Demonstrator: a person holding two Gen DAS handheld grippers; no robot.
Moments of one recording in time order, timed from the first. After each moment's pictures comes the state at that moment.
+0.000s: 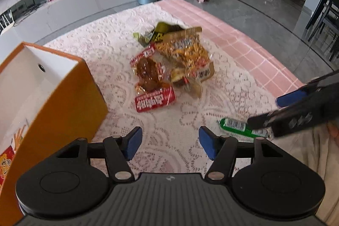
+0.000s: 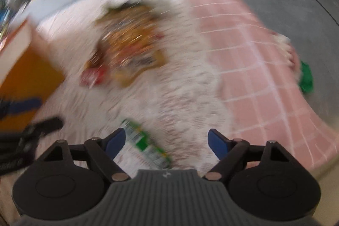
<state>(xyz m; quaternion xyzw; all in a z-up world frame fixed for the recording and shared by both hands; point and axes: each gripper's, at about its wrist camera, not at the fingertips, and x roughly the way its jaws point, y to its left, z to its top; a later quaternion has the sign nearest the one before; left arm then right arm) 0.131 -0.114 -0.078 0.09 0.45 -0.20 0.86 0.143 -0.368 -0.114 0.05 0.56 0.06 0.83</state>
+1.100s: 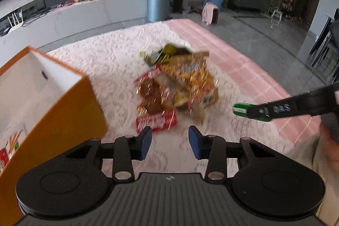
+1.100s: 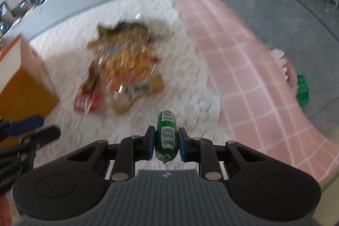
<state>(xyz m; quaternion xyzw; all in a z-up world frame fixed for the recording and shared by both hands) 0.142 -0.115 -0.071 0.04 0.40 -0.19 0.90 0.168 -0.371 -0.113 0.08 0.50 0.01 0.86</state>
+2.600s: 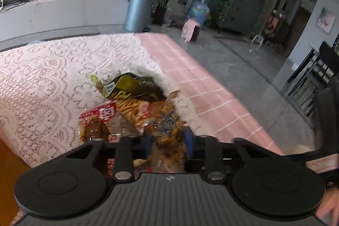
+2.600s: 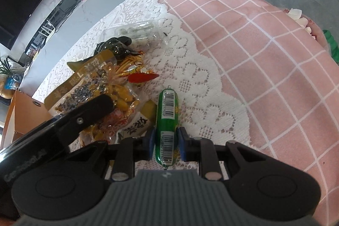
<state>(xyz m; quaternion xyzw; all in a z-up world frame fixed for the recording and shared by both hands) 0.209 -0.162 -0.091 -0.06 0.38 -0.25 0.89 0.216 -0.404 -0.169 0.26 0.50 0.03 0.83</state>
